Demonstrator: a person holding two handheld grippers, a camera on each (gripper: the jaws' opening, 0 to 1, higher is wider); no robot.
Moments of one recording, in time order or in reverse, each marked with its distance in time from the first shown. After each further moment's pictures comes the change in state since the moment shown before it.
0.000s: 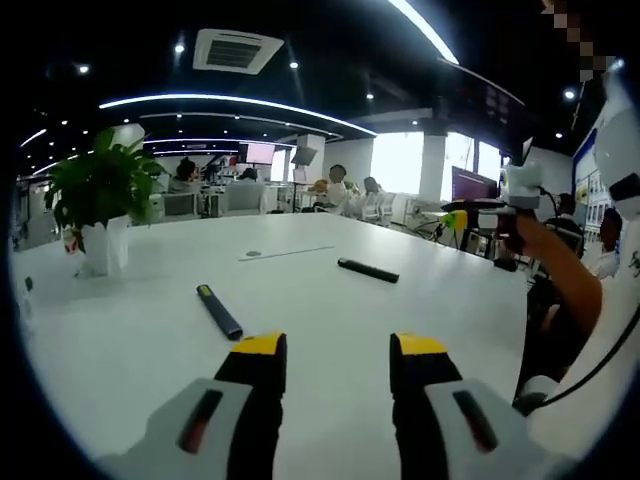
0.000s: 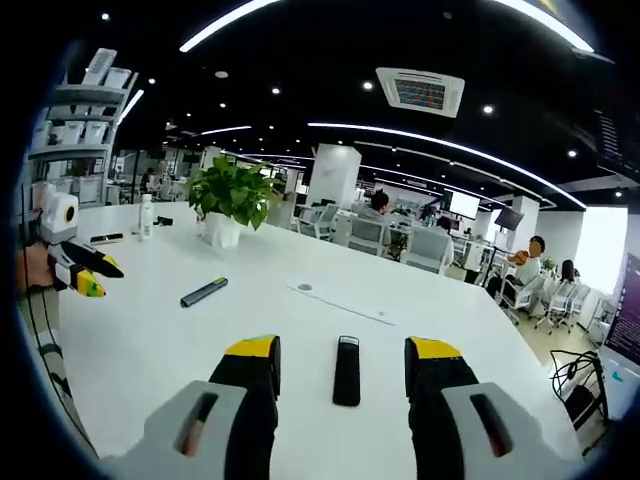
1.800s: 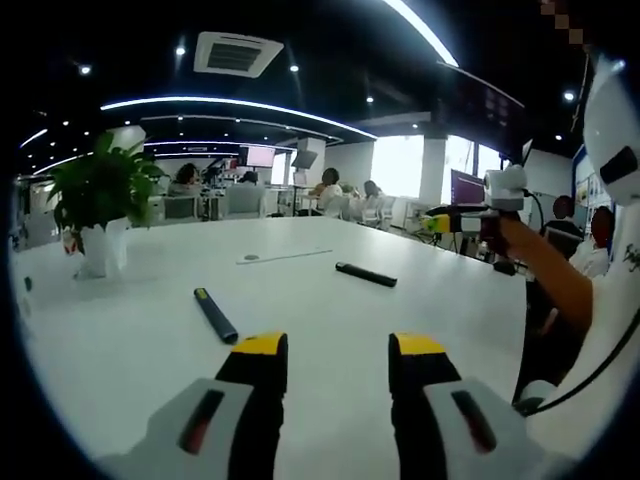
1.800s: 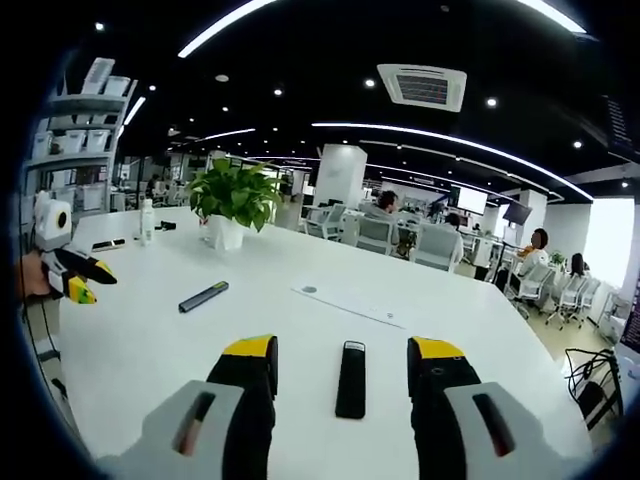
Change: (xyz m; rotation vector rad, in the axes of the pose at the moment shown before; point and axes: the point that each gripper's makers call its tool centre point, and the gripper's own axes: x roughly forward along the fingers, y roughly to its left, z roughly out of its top) left arm 0.002 -0.007 0.006 -0.003 -0.018 0.000; right arm 0.022 0.000 0.003 0.032 -0.009 0.043
